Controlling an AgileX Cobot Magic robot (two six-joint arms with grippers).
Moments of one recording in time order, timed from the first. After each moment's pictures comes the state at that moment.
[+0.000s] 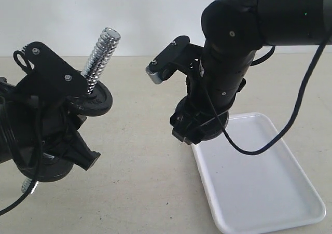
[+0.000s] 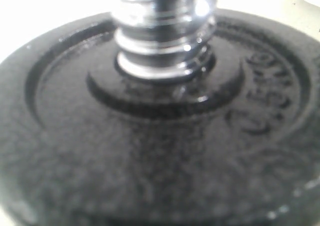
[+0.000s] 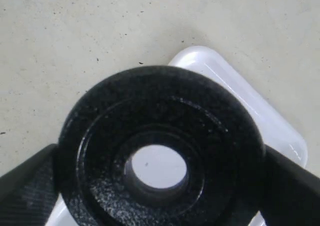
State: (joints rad) left arm -0.86 1.30 -0.61 -1.79 -0.59 1.91; right arm 0.71 1.72 -1.25 -0.22 0.86 -0.09
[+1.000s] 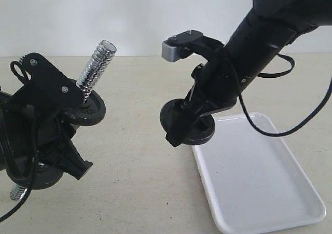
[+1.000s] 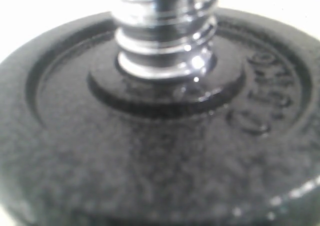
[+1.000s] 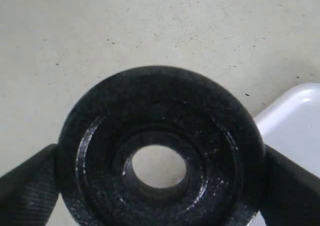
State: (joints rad) left arm -0.86 1.30 -0.57 -1.79 -0.62 1.91; right arm 0.47 1.72 -1.25 0.54 0.96 -0.78
